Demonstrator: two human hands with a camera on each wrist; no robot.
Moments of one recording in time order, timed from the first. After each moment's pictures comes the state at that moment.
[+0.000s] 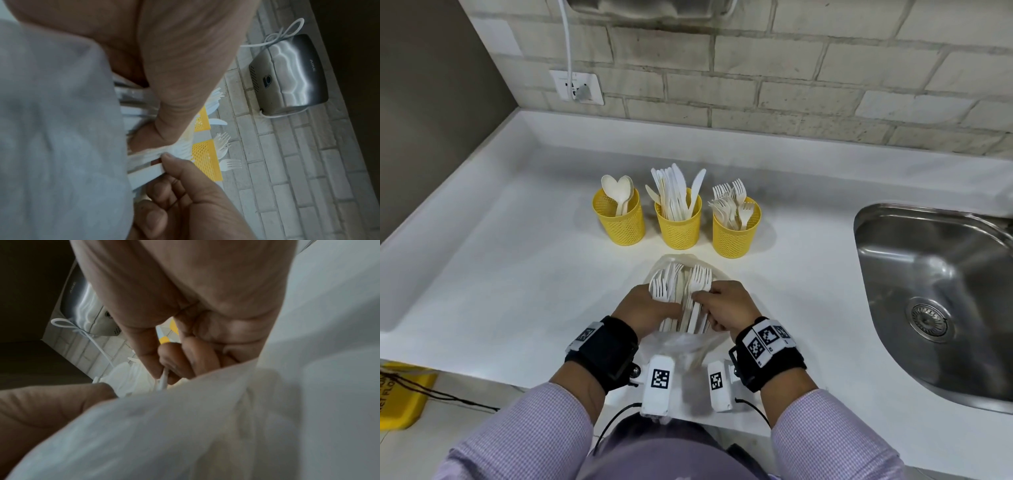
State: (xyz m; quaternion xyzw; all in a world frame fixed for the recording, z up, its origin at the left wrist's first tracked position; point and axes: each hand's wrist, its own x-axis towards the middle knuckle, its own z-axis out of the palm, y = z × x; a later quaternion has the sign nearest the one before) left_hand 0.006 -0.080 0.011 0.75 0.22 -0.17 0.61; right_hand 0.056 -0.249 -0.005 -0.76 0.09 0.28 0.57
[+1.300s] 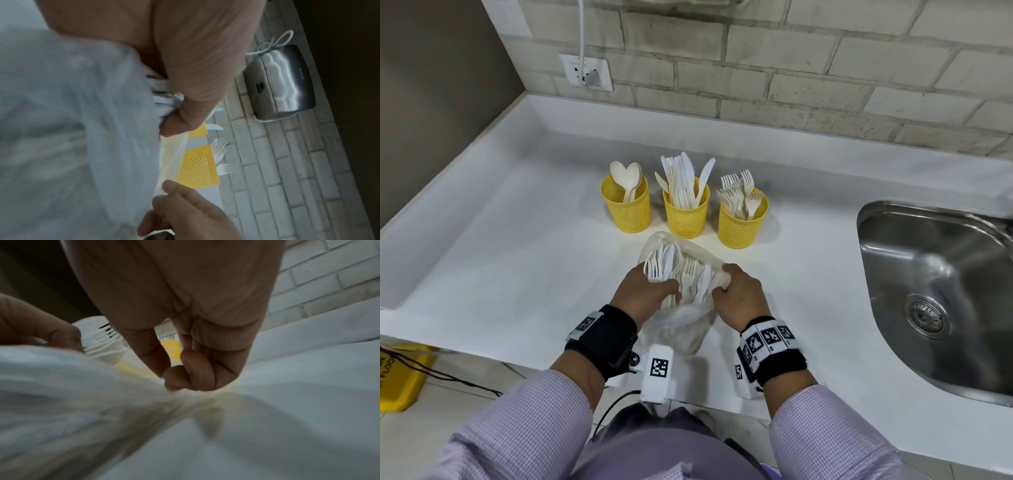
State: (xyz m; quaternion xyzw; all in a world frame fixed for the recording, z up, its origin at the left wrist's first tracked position) left_hand -0.002 -0.072 0.013 0.75 0.21 -0.07 0.62; right_hand 0.040 -0.255 0.006 -0.91 0.01 0.20 0.36
